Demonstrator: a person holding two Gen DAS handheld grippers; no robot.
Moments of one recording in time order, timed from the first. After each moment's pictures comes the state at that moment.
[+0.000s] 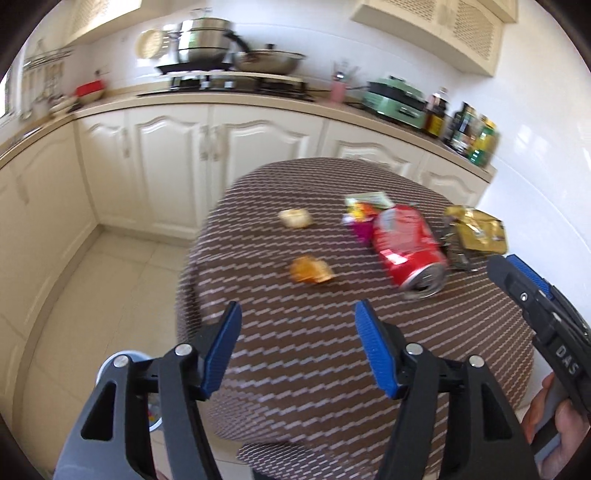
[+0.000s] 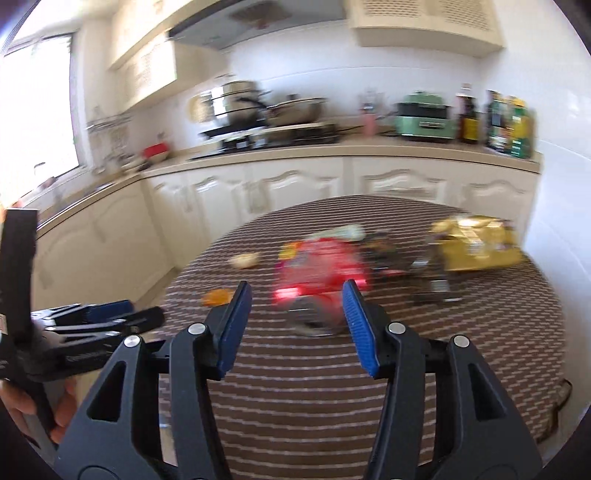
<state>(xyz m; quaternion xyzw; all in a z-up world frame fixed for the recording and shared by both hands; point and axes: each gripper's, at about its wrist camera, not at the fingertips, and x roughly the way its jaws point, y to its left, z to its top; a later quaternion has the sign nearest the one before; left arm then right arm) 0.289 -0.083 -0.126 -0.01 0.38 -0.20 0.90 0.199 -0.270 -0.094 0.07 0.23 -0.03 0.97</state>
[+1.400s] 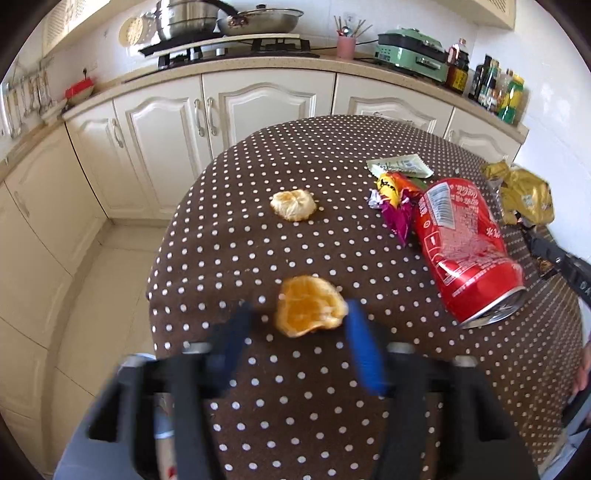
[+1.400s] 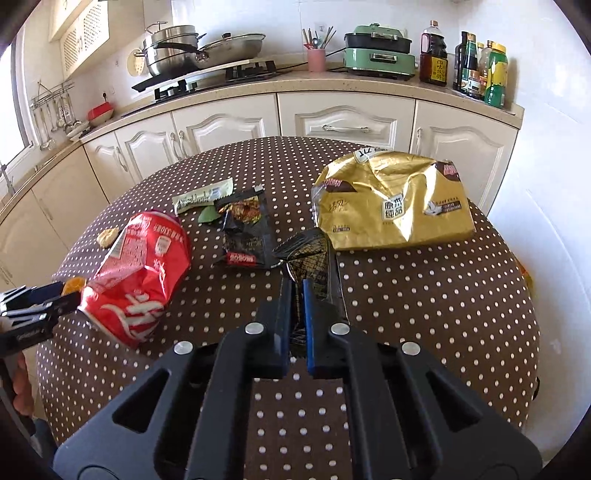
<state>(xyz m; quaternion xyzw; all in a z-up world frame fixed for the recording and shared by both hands) 0.362 -0.128 -0.173 0.06 0.43 -0.15 0.89 0.277 -0.392 -0.138 0.07 0.35 -0.08 0.93</state>
